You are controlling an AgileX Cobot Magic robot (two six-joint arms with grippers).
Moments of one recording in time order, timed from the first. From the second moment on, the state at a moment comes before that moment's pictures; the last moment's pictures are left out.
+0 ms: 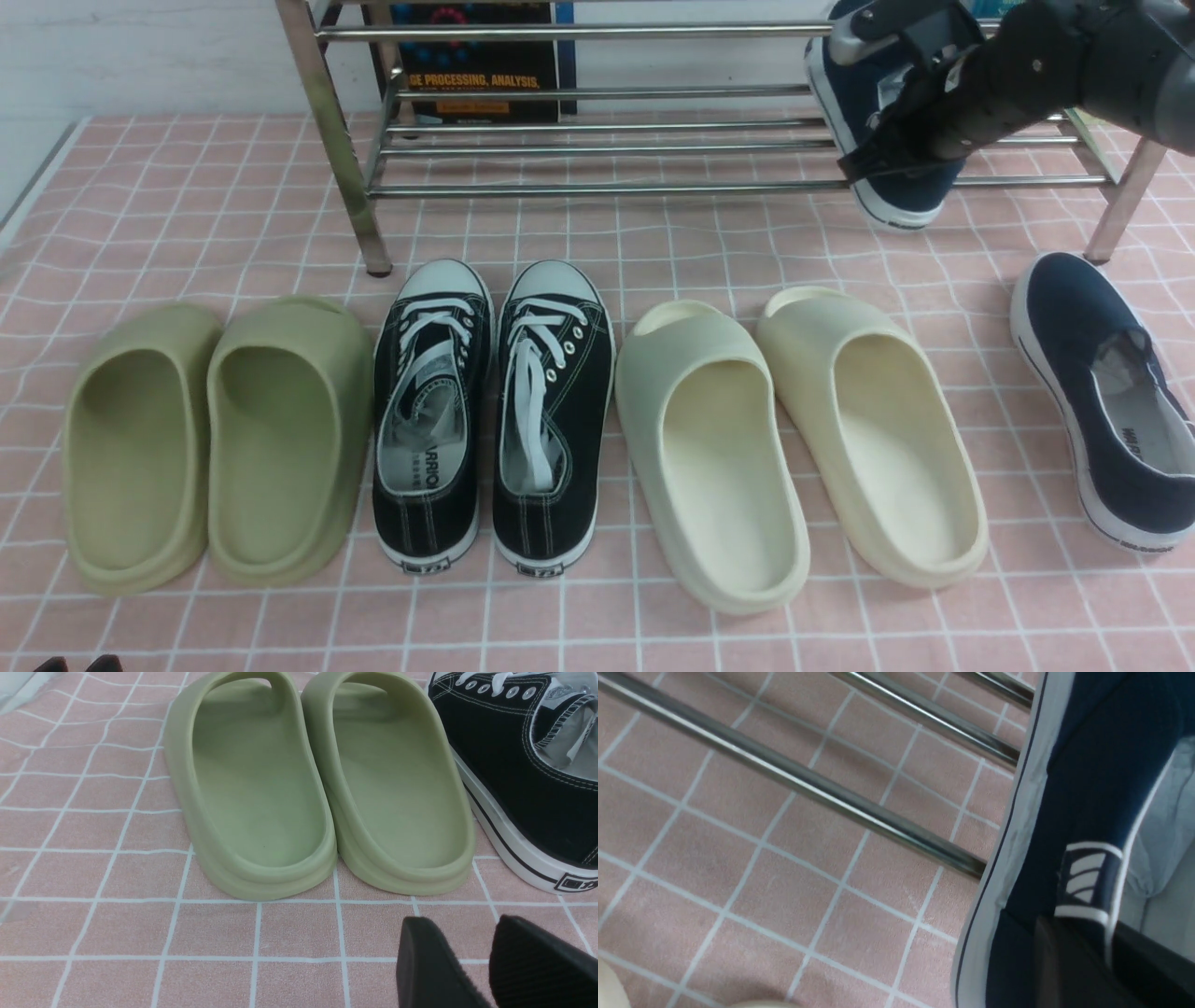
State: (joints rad) right arm 0.20 2.09 -1.80 -0.05 0.51 -0.17; left arm -0.04 -0.01 0.02 -0.02 0.38 -0.01
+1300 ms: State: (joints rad) right arm 0.03 1.71 -1.09 -0.03 0.81 0.12; left arm -0.04 -0.01 0.02 -0.02 0.38 -0.01
